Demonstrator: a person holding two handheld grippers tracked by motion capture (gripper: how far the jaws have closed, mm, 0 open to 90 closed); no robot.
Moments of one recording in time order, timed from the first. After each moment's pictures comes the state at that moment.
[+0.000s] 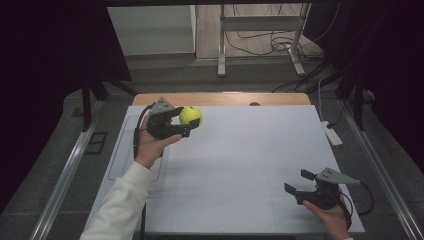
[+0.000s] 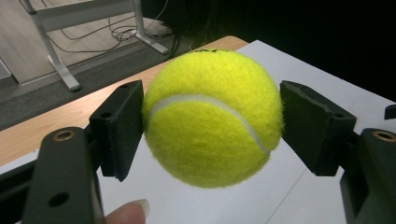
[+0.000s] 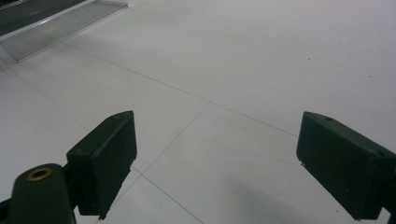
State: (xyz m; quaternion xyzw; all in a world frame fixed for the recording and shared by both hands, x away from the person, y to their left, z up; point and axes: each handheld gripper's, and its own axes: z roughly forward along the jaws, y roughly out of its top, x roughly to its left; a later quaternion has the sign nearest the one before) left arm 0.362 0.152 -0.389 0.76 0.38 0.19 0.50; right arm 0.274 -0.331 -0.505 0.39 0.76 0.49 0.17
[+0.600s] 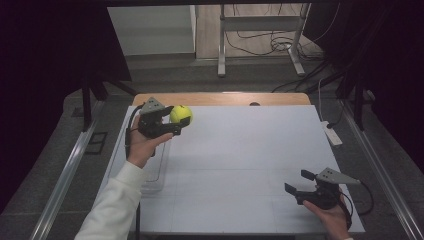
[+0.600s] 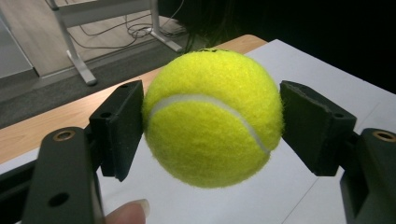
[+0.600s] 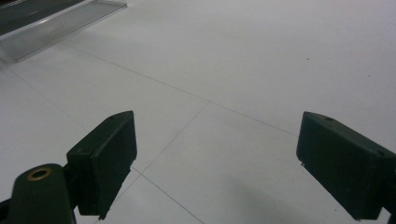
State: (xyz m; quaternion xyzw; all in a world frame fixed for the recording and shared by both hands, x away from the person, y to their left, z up) left arm 0.364 0.176 -0.394 0.74 0.40 0.21 0.49; right arm 0.274 -0.331 -0.505 0.39 0.76 0.49 0.17
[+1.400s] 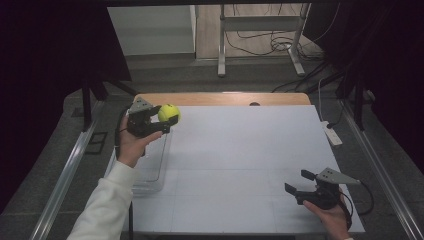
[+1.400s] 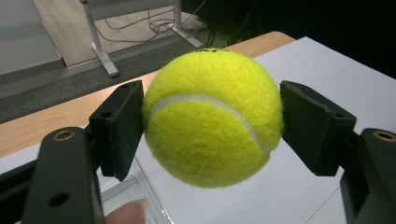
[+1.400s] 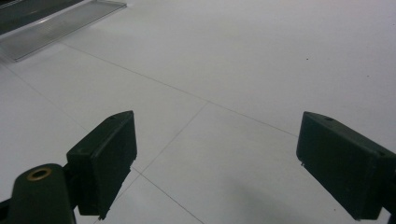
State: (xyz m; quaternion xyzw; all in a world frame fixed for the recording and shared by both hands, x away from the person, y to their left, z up) left arm 0.365 0.203 -0.398 0.73 0.43 0.23 0.48; right arm 0.273 -0.331 -0.505 0.39 0.76 0.49 0.17
